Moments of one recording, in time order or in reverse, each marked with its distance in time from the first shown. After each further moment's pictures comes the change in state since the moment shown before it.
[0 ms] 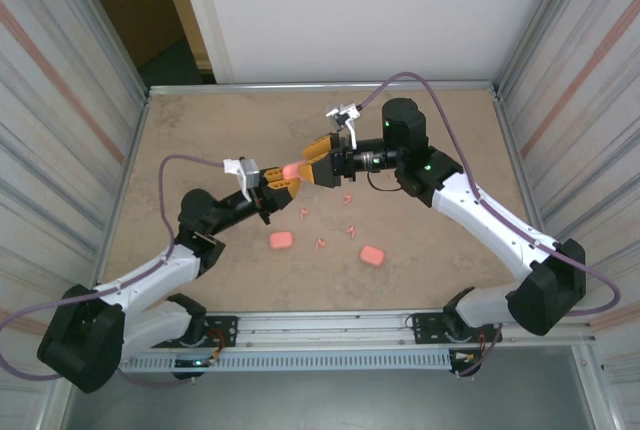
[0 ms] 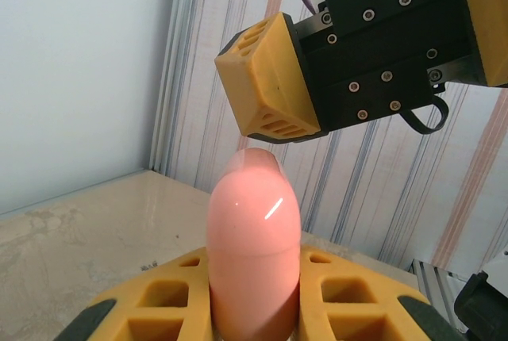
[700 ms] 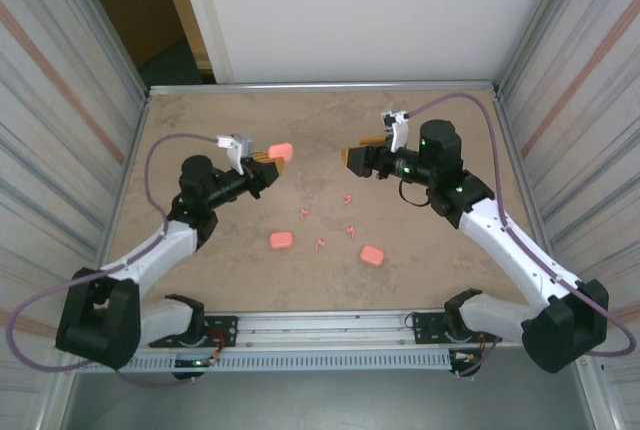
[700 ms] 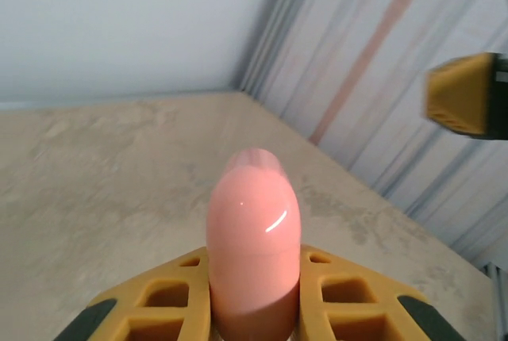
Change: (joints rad) left arm 0.240 0.158 0.168 -0.386 0.029 -0.008; right arm -0.170 -0.222 -0.259 -0.051 0.459 0.018
